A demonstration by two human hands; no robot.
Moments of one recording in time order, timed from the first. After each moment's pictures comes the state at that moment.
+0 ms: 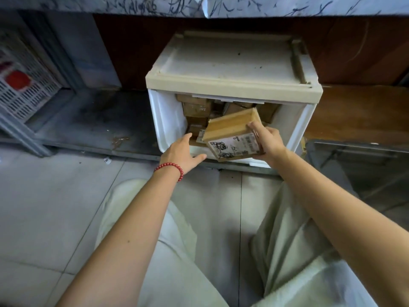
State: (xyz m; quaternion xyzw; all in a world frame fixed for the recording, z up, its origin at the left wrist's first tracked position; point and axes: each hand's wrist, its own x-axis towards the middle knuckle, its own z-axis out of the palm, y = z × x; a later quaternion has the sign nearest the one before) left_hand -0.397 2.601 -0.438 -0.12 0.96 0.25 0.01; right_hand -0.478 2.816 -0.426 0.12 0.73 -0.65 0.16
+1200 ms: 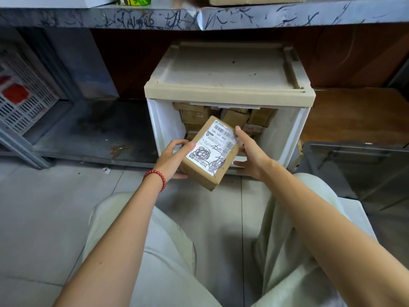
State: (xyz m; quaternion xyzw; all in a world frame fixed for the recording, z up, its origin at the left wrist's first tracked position) left_hand -0.381 2.589 -0.423 -0.22 0.75 0.62 0.04; right_hand -0.455 2.791 -0.431 0.05 0.67 -0.68 0.29
